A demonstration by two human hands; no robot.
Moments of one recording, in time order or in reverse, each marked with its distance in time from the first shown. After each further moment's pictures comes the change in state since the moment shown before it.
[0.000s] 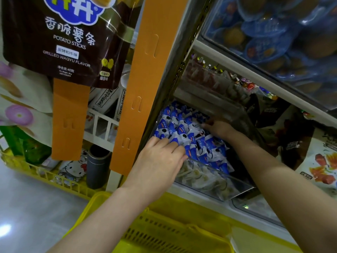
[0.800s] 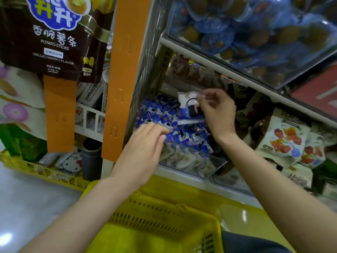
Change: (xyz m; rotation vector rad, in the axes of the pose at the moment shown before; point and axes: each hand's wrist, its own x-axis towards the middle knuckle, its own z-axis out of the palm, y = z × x) left_hand -0.014 0.022 -0.022 -0.479 0.018 -0.216; right_hand -0.119 -0.021 -0.025 0.624 0.694 -0.367
